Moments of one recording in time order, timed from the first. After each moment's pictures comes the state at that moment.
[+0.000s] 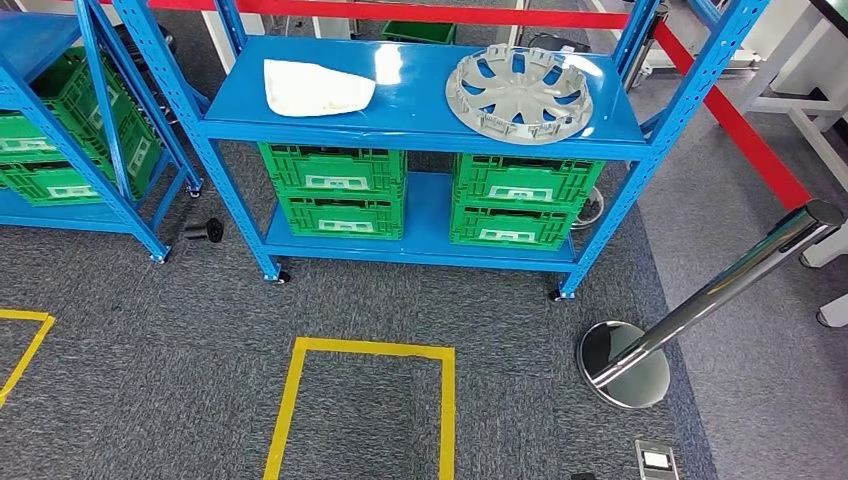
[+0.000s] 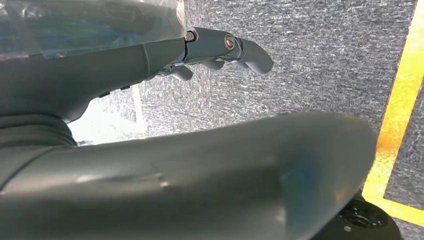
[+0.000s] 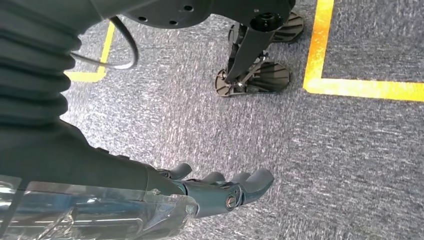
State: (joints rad) left arm 0.15 0.00 -0.01 -0.37 0.00 0.00 0.00; right arm 0.17 0.00 0.01 -0.43 0.00 0.00 0.00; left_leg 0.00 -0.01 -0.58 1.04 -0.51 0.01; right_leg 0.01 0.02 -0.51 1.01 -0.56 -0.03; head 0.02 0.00
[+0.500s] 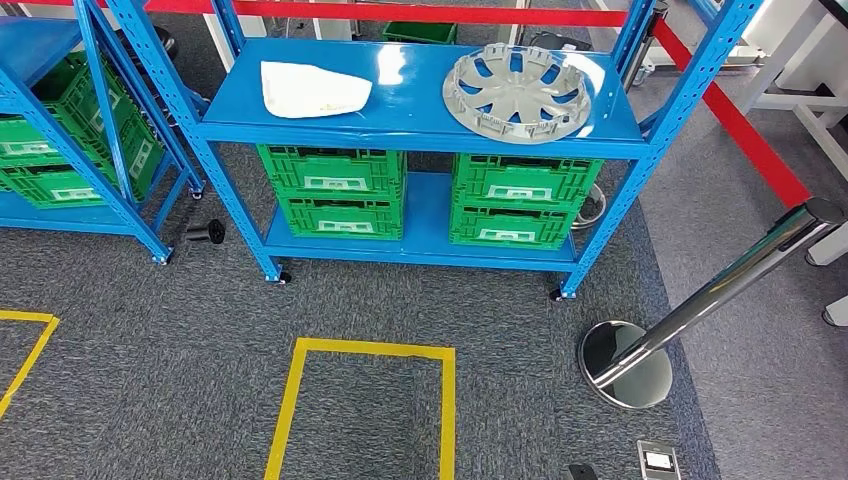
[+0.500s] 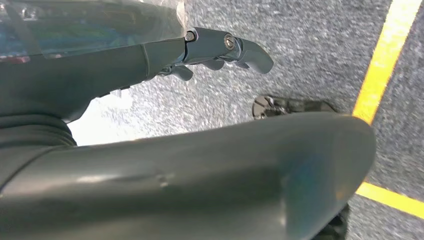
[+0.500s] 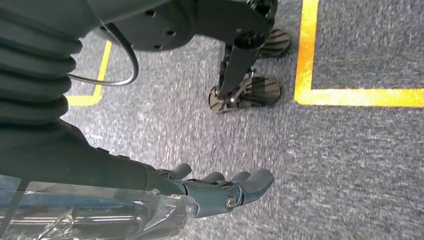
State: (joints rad) left arm 0.11 -0.01 -0.13 -0.37 0.21 0.05 0.01; right arm 0.13 0.00 0.11 -0.41 -0.17 -0.05 0.04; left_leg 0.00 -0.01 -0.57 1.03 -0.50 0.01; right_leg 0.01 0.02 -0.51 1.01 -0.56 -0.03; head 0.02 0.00
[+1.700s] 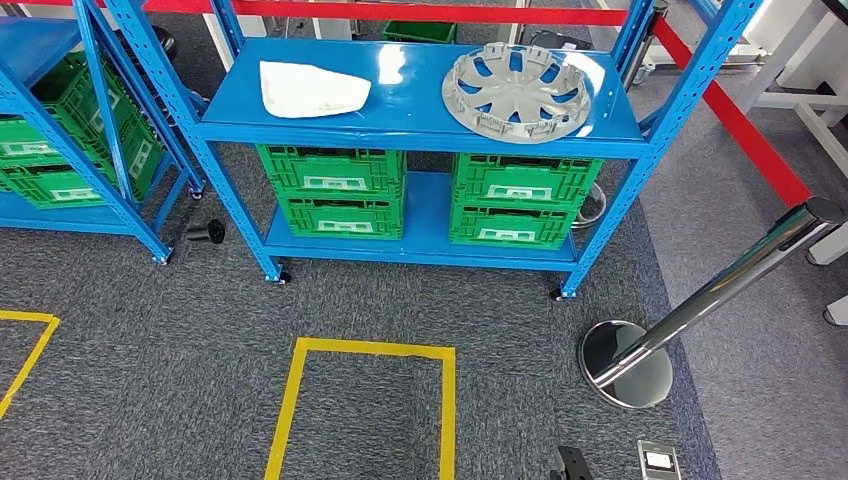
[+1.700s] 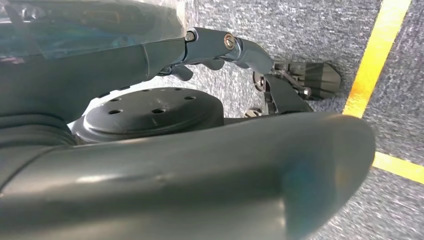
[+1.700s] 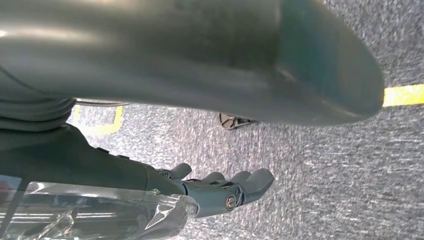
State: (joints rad) left arm -0.05 -0.03 -0.79 -0.30 0.86 0.25 0.01; right arm -0.03 -0.07 0.63 -0.31 -0.75 -0.25 0.13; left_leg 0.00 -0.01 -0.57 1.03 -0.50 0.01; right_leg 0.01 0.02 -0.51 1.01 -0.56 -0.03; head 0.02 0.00
